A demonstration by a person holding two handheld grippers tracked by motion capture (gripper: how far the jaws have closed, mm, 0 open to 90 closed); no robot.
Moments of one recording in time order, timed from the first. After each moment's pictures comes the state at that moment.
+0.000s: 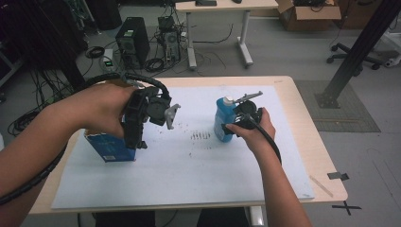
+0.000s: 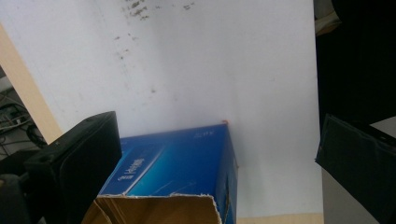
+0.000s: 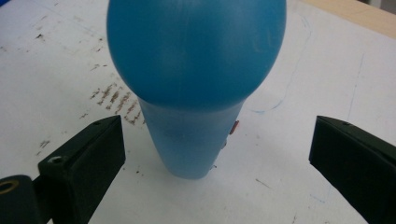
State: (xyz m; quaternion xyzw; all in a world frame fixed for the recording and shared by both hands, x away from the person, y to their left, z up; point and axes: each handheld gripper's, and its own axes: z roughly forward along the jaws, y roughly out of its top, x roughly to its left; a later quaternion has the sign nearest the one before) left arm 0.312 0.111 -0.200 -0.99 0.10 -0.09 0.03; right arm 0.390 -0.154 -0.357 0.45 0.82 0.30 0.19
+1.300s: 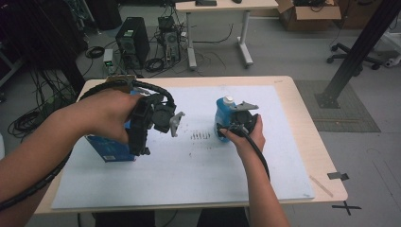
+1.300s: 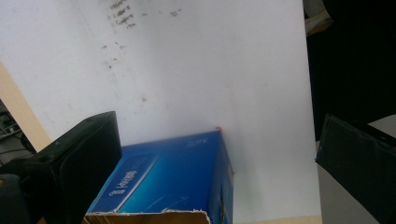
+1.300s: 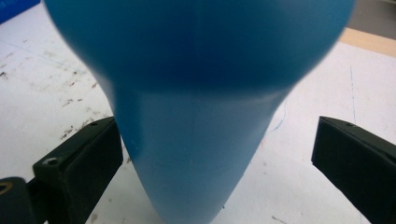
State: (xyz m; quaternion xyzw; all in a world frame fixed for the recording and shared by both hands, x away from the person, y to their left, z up) left arm 0.307 0.101 -0.211 -0.99 0.12 -0.08 0.04; right arm 0.389 -0.141 -0.396 0.47 0.76 0.36 0.26
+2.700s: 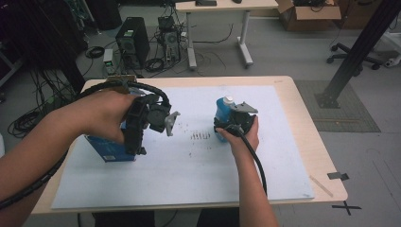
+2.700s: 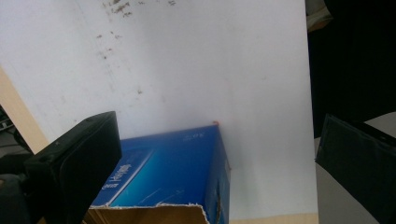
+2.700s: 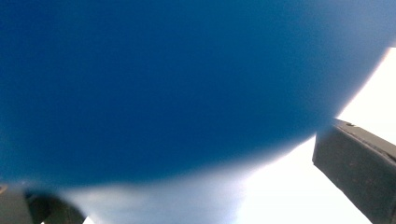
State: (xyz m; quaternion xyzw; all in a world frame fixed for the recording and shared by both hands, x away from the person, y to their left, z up) left arm 0.309 0.113 -0.215 -0.99 0.10 -0.08 0.04; right arm 0.399 -0.135 -0.413 0.50 0.70 0.41 0.28
